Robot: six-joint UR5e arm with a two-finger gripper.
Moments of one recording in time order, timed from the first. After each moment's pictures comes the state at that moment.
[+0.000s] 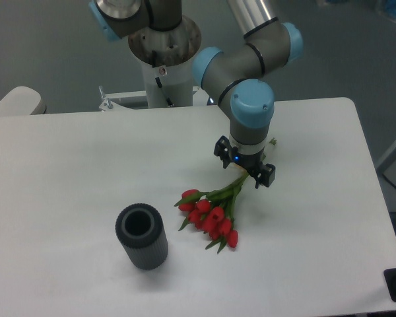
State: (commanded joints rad) arm 2.58 -1.88 -1.87 -0.96 1.60 1.23
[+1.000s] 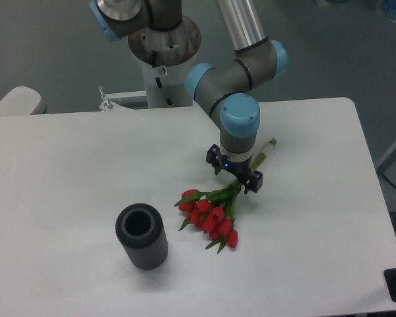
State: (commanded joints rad) arm 2.55 -1.96 -1.97 -0.72 1.55 1.23
